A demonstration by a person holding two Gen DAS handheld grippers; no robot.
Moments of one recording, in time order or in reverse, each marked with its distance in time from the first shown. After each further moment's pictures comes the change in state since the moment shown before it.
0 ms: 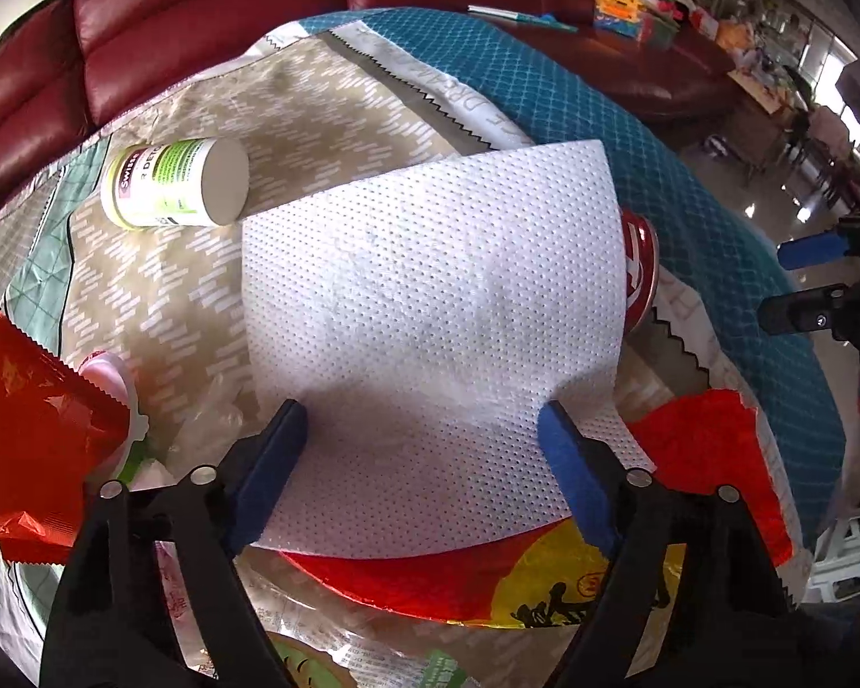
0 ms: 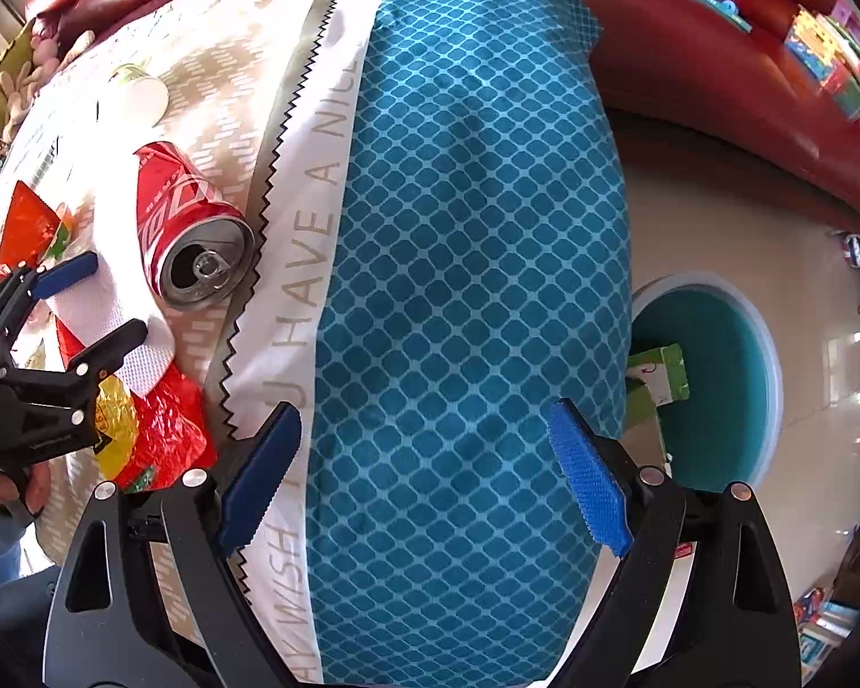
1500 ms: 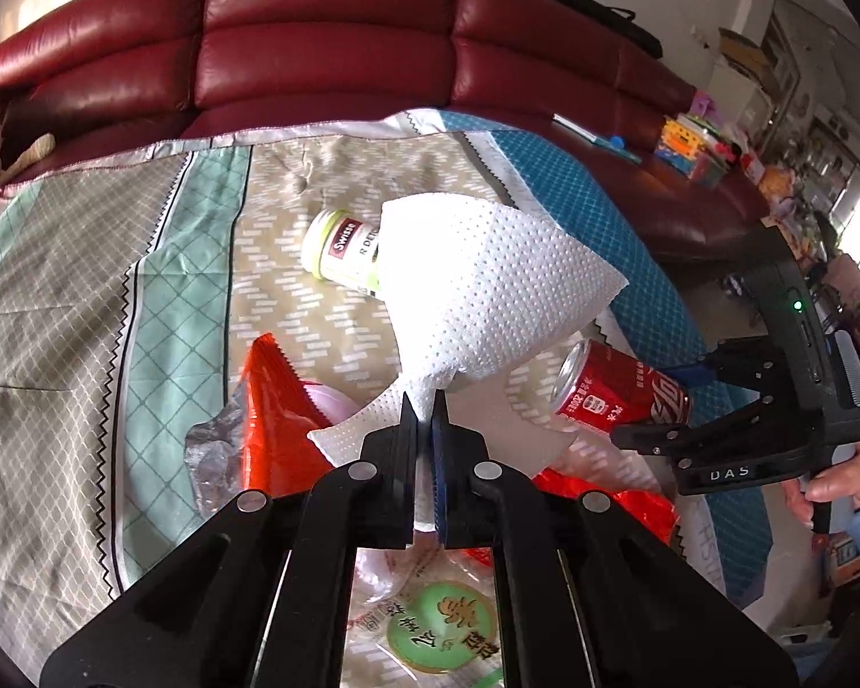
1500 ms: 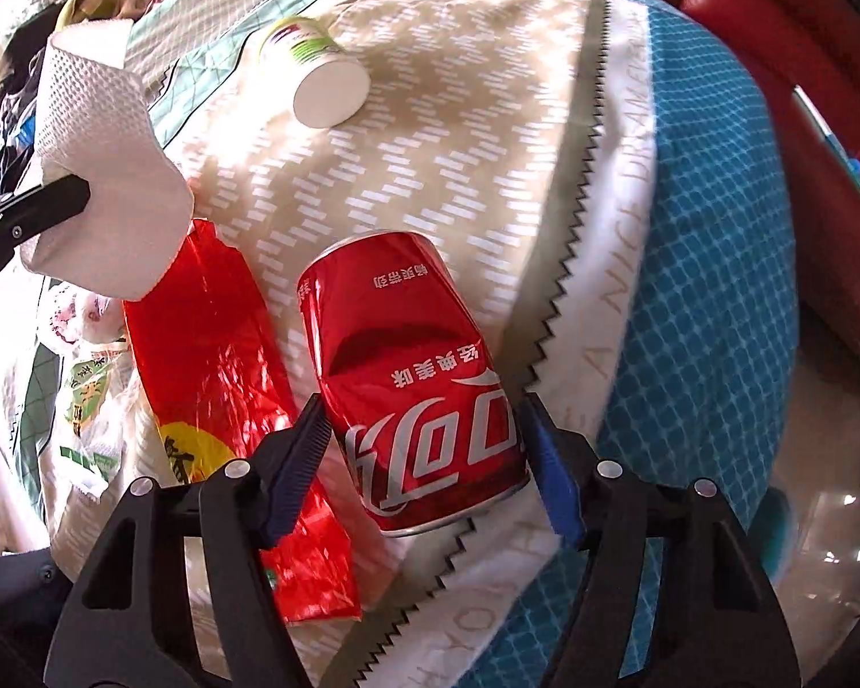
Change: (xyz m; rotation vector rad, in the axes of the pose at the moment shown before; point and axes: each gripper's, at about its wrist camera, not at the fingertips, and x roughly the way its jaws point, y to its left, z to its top) left arm -0.094 0.087 0.007 -0.267 -0.166 -0.030; right arm 0.005 0.108 0.049 -0.321 -0.051 0.073
